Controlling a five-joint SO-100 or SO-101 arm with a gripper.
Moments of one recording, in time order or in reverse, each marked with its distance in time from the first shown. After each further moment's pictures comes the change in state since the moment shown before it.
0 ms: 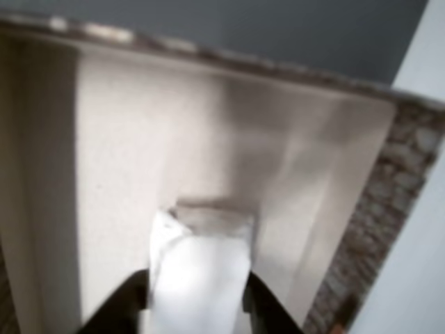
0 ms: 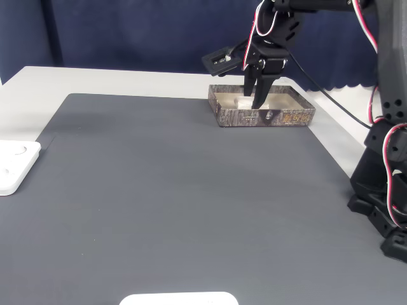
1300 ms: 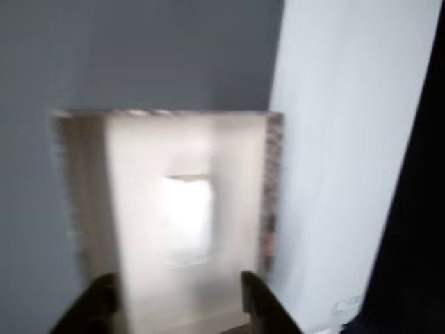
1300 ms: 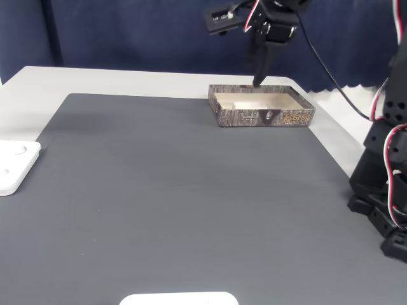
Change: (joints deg) arm -4.3 26.9 18.4 -2.3 -11.5
